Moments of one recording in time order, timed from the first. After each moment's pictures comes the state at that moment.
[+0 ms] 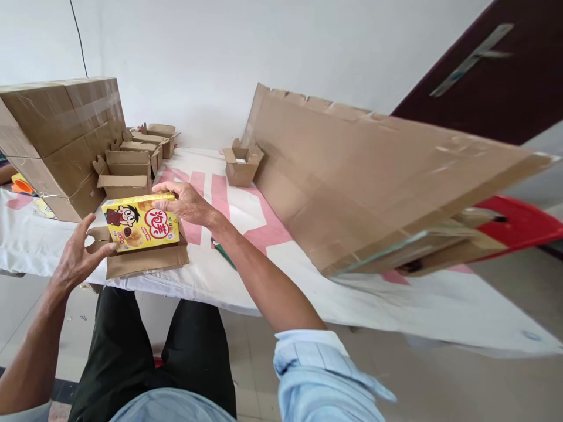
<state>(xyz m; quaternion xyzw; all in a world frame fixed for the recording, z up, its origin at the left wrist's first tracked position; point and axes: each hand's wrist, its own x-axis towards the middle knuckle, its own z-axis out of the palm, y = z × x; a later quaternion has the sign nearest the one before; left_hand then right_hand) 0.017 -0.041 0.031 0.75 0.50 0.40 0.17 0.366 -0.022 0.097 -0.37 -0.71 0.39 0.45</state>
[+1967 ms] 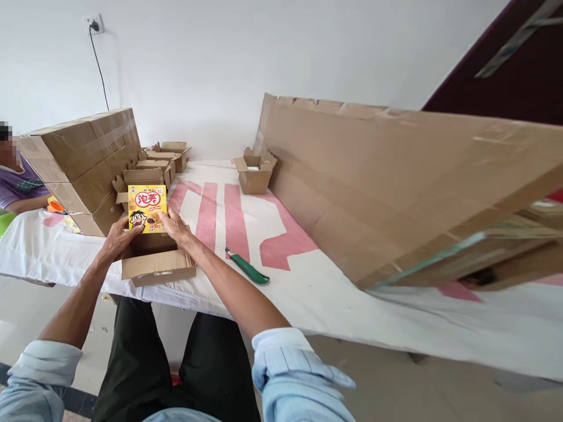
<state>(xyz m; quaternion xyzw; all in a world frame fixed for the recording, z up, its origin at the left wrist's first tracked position) 0.058 0.046 0.045 0.72 0.47 0.40 0.32 0.277 0.034 0.017 -0.50 -0.51 0.49 0.51</state>
